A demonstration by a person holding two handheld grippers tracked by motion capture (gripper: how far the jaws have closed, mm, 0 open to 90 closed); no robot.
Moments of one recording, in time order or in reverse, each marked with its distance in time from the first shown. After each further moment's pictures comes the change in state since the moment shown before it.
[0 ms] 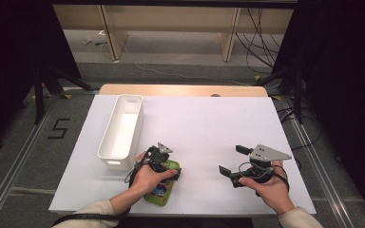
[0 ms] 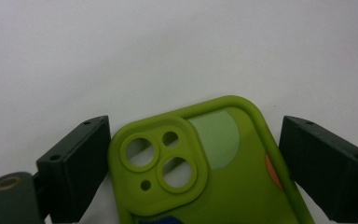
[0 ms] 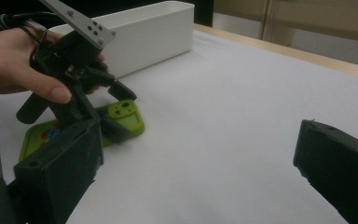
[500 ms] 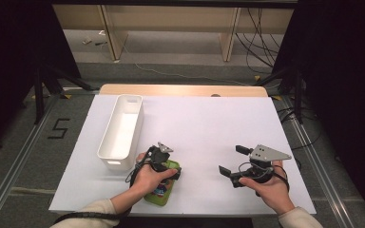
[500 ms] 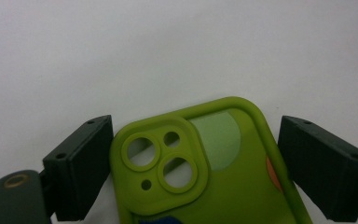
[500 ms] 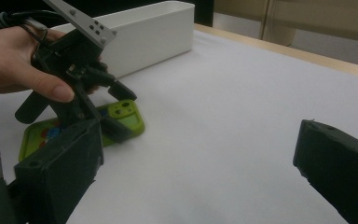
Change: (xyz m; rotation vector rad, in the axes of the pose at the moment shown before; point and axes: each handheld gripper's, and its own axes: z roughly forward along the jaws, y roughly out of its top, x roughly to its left) left arm -0.002 0.002 0.000 0.015 0.015 -0.013; right arm 0.000 0.000 0.000 0.002 0.000 -0.002
